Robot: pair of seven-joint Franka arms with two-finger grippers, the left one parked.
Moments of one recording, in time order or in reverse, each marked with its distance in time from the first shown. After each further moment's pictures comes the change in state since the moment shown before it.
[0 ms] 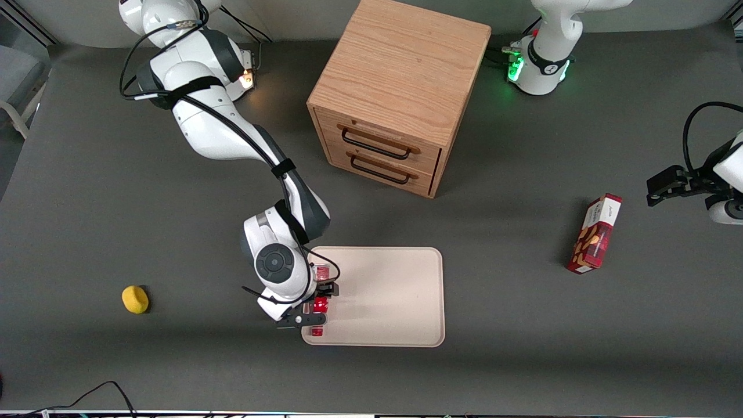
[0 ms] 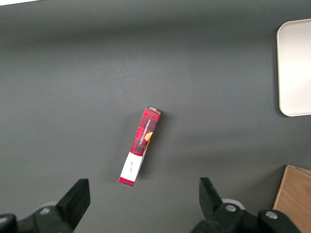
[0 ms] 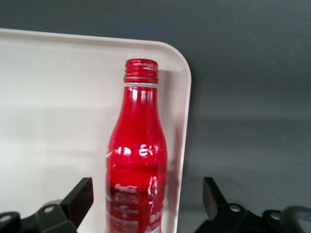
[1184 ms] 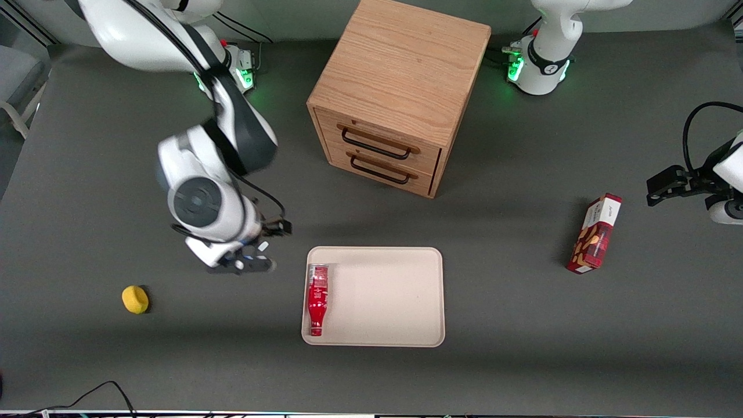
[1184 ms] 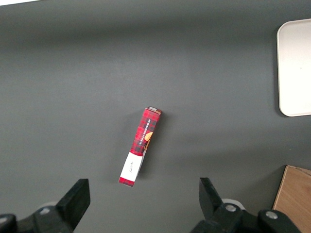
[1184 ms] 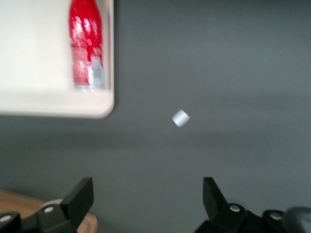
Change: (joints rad) arm -0.136 -0.662 0.094 -0.528 0.001 -0.385 -0.048
